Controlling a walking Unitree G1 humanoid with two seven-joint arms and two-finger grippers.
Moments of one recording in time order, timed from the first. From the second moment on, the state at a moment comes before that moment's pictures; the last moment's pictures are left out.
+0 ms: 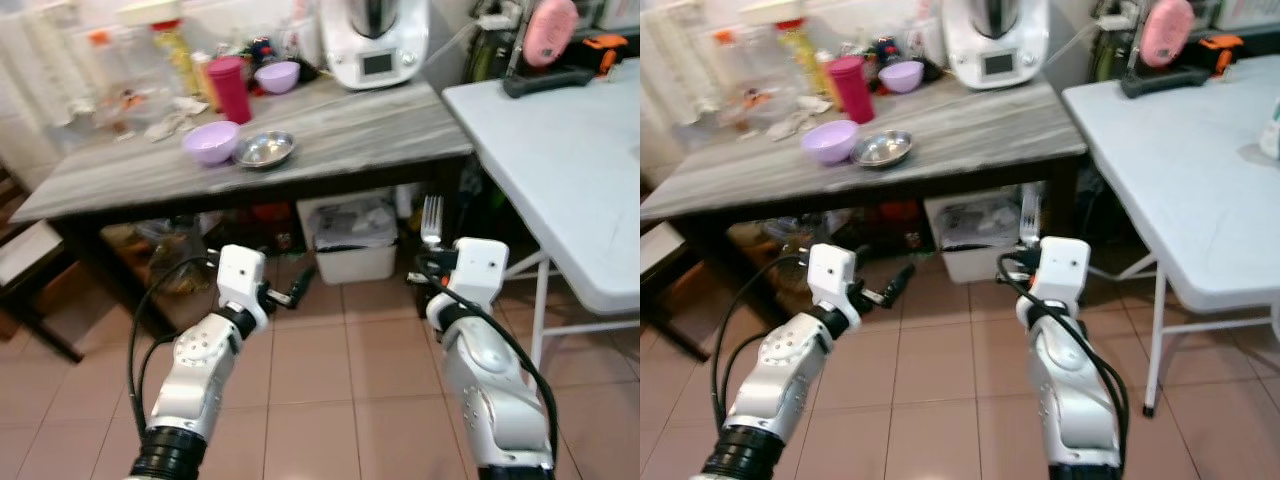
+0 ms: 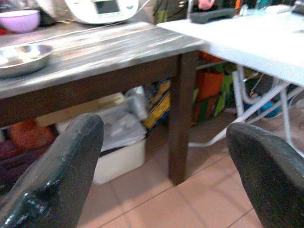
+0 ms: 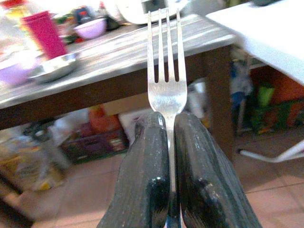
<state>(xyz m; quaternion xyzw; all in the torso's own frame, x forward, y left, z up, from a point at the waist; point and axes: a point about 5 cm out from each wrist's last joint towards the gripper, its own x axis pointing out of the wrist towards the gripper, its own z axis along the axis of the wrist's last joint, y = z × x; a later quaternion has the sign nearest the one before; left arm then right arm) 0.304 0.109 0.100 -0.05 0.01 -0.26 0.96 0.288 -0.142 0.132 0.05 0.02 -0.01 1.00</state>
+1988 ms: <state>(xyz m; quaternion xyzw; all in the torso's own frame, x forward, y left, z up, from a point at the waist) 0.284 0.172 0.100 0.02 0.00 -0.02 1.00 0.310 -0.120 0.133 0.05 0.05 0.08 0.99</state>
